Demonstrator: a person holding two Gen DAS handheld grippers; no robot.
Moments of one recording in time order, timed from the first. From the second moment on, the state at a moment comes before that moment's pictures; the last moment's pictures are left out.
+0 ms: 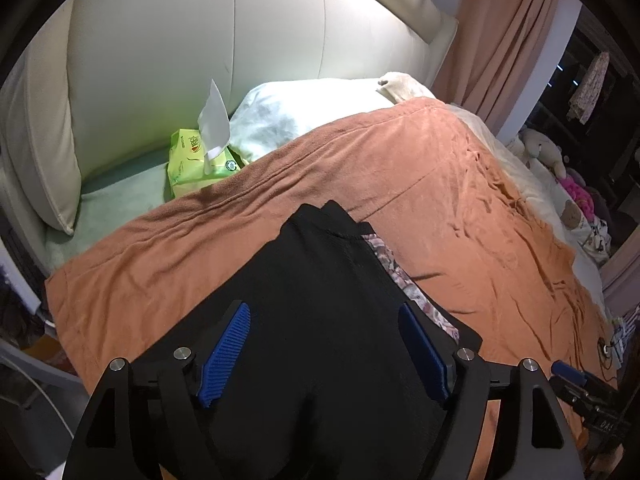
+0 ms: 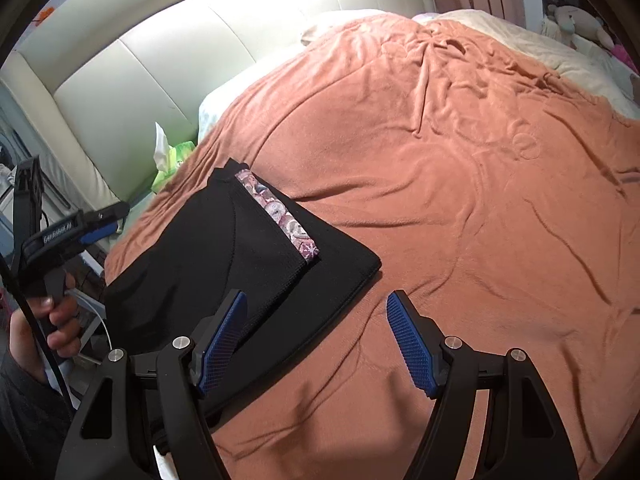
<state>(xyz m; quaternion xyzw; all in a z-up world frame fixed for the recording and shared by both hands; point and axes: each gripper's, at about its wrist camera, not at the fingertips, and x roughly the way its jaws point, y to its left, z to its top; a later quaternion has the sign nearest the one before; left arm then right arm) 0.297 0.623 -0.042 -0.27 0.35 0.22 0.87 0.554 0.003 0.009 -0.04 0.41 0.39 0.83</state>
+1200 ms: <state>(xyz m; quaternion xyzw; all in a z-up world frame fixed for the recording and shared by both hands) 0.159 0.377 0.102 -0.16 0.27 0.15 0.94 0.348 -0.239 0.138 -0.04 0.28 0.34 0.90</state>
